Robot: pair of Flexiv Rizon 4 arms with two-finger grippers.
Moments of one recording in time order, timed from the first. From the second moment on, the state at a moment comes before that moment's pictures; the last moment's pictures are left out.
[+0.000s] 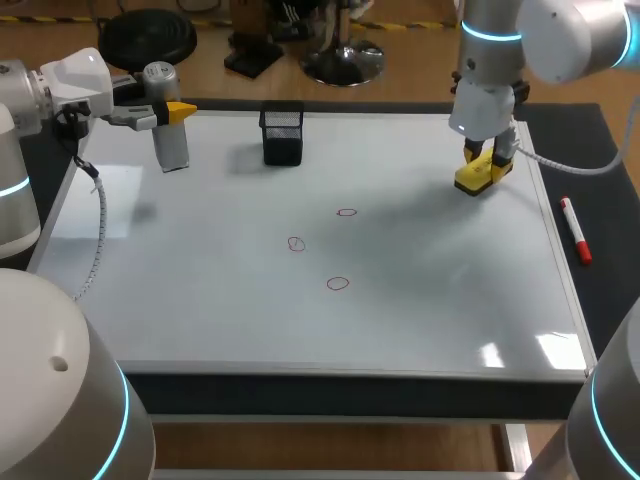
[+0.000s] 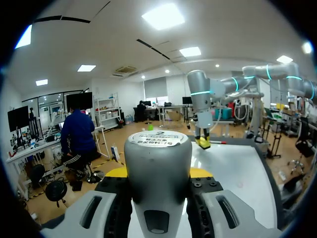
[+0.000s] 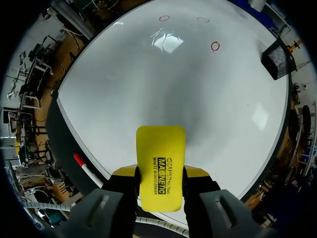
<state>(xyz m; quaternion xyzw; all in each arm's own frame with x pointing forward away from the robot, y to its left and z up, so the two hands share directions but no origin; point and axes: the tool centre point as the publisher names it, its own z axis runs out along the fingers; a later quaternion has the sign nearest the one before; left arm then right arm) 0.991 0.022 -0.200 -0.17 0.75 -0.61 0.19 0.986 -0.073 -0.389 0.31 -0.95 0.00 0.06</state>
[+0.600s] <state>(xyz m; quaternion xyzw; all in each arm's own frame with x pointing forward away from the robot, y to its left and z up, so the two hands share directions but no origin) 0.969 -0.011 -0.197 -0.15 0.75 -0.61 0.19 0.986 -0.073 -0.389 0.31 -0.95 0.00 0.06</state>
